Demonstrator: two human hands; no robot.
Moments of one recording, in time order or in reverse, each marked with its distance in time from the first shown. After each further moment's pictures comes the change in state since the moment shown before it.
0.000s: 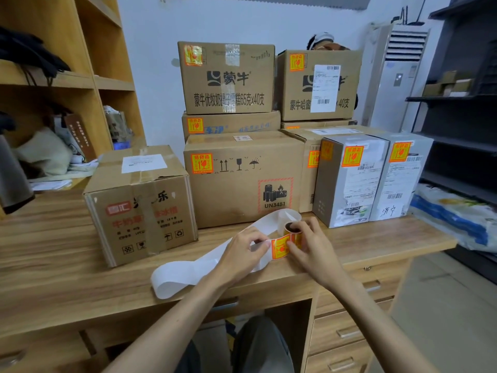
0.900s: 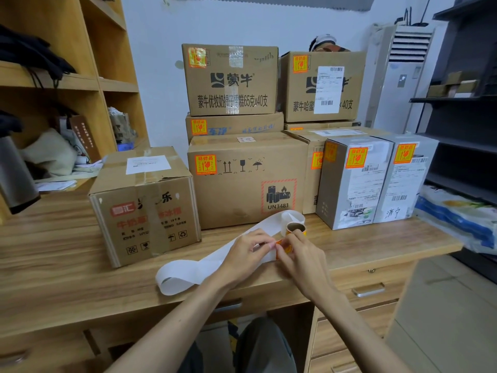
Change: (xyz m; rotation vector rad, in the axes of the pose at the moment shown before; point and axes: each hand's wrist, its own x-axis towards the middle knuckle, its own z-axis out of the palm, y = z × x) left_hand 0.000 -0.001 -0.003 -0.123 -0.013 0.080; right_hand -0.008 -0.031 0.026 -0.183 0.048 0.044
